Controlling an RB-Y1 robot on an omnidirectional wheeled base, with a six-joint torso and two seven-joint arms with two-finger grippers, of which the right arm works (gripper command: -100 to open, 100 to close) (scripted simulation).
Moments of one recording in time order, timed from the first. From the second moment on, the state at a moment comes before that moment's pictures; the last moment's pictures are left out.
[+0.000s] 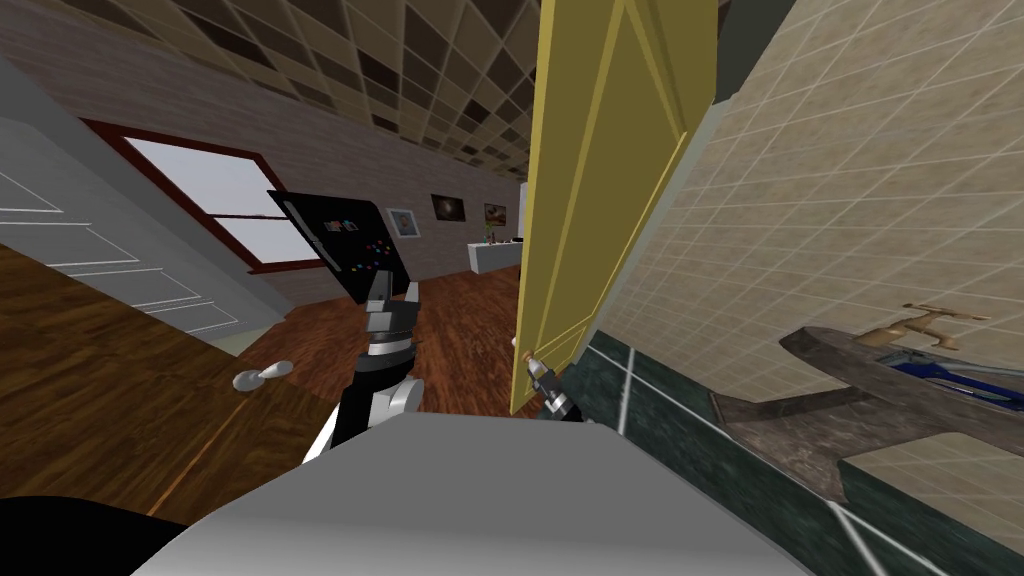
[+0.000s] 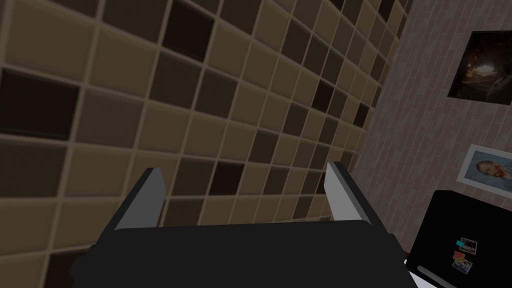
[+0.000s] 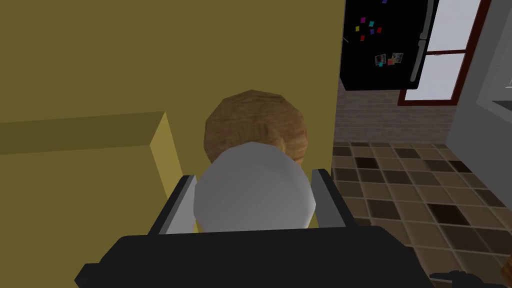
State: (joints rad) arm 0.13 -0.15 0.12 -0.94 0.60 -0.93 1.01
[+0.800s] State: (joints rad) arm 0.14 -0.15 0.14 -0.94 0.49 -0.94 0.84
